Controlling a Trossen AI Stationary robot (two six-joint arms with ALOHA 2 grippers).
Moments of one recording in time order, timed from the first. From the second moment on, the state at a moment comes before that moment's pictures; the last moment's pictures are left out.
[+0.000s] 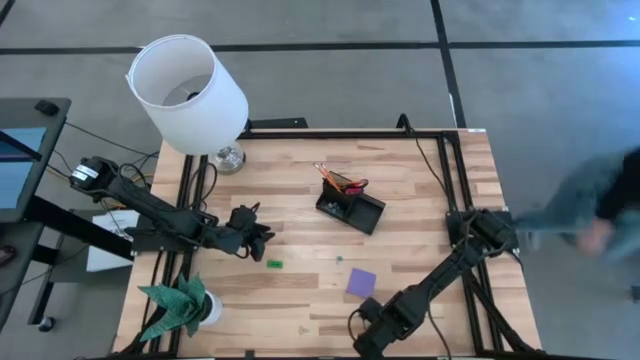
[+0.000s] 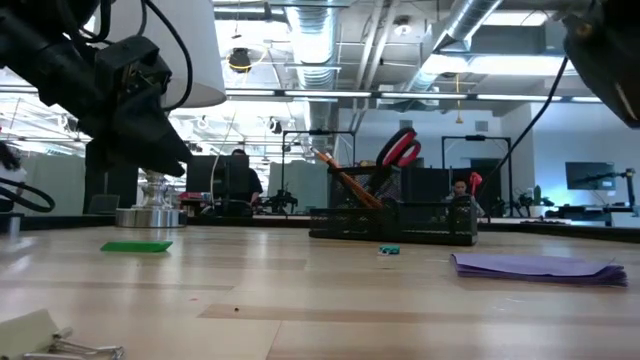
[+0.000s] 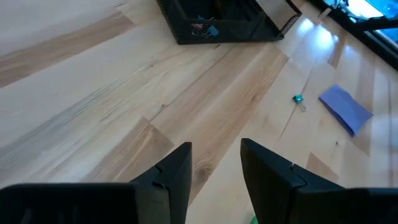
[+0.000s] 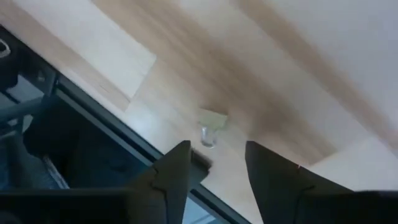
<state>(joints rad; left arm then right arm) -0.37 1.11 0.36 0.06 -0.55 -0.94 0.75 2.05 1.37 -0.55 -0.19 1.62</state>
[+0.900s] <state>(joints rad) -0.38 1.11 0.36 0.03 -0.54 -0.93 0.74 2.03 1.37 -0.55 -0.13 1.56</state>
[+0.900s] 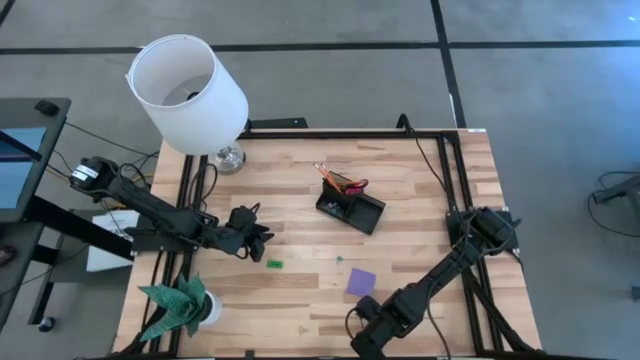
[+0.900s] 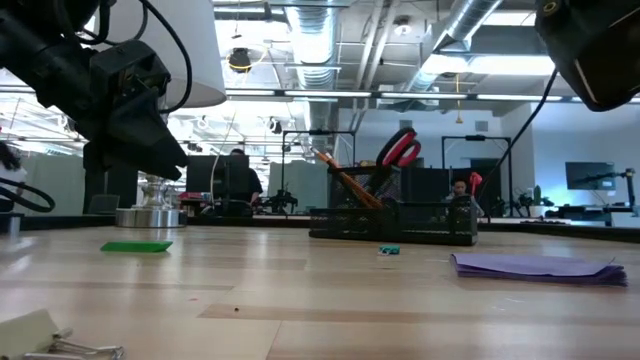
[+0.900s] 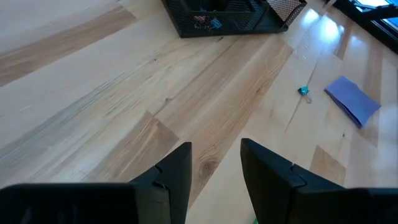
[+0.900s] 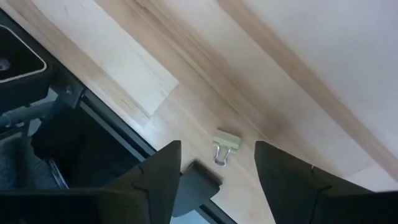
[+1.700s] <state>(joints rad) -0.38 1.11 0.36 0.03 -0.55 -0.93 0.74 2.08 1.37 -0.57 -0.18 1.60</state>
